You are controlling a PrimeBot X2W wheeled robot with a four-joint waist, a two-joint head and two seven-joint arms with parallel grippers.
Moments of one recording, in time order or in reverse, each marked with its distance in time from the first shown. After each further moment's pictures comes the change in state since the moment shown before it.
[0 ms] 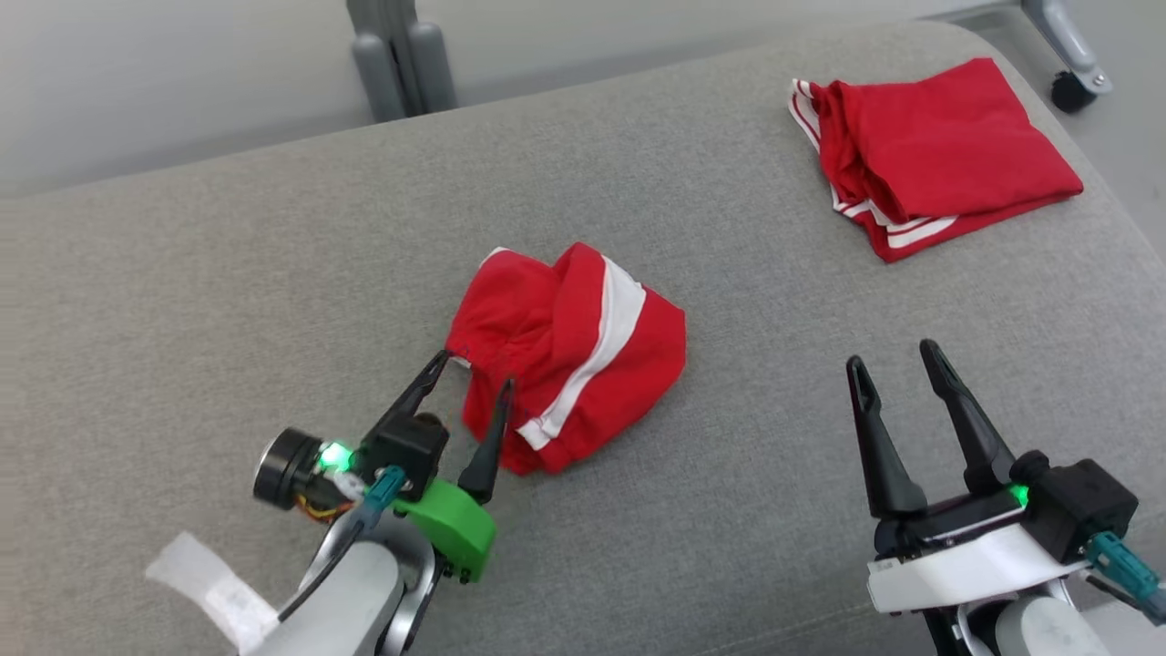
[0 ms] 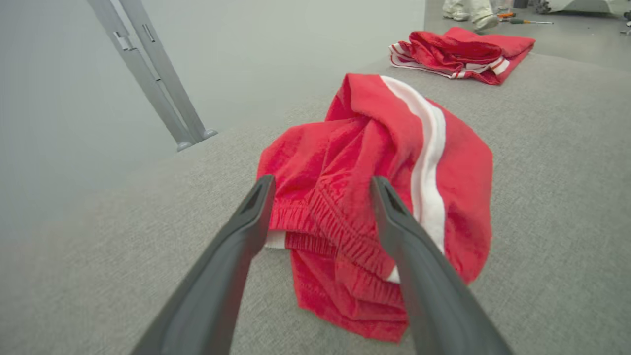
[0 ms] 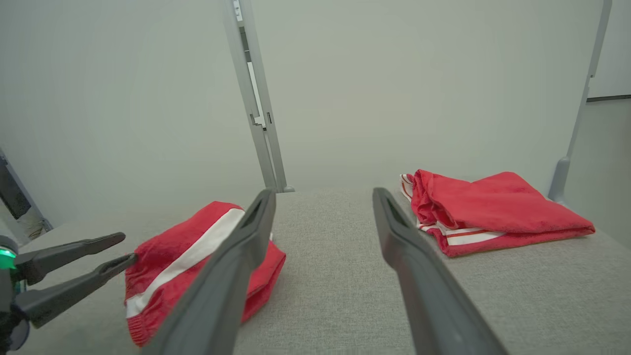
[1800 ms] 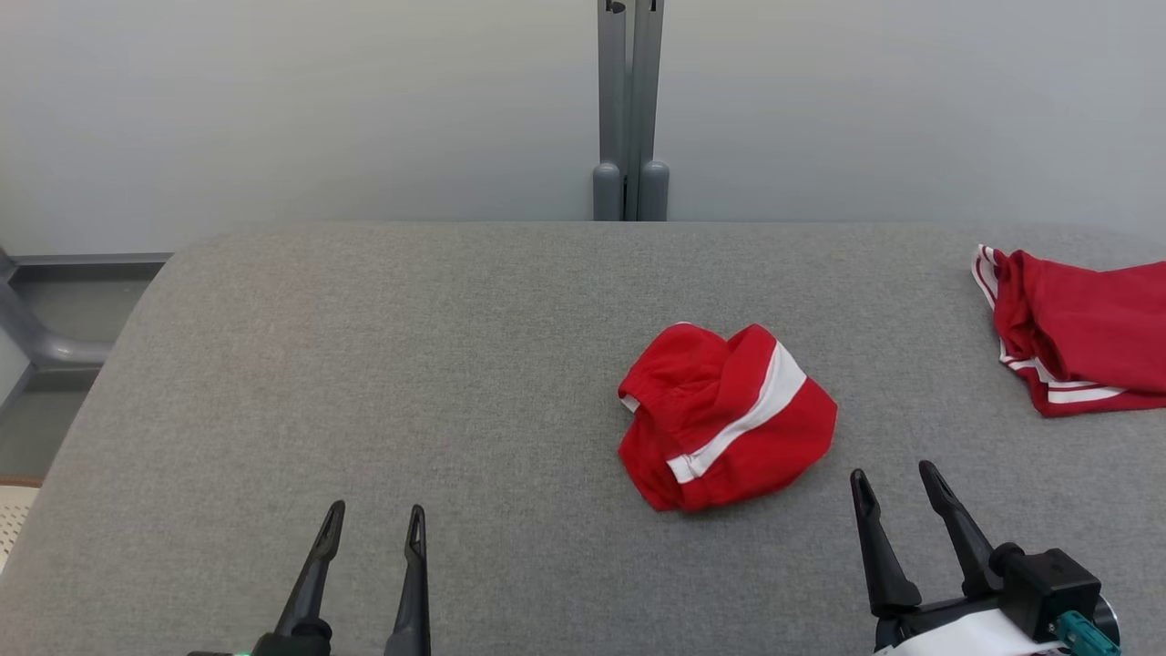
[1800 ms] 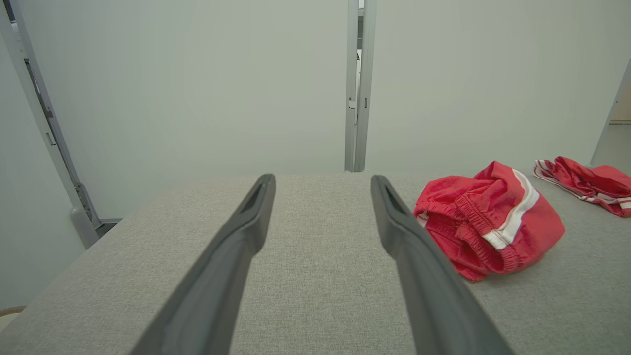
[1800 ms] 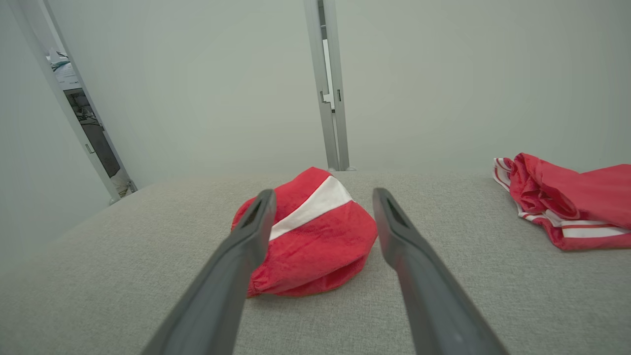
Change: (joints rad) left arm 0.704 -0.240 0.655 -0.536 0.368 -0.158 -0.004; right arm 0.156 0.074 -0.055 0.120 -0.053 0.000 0.000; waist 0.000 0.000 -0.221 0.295
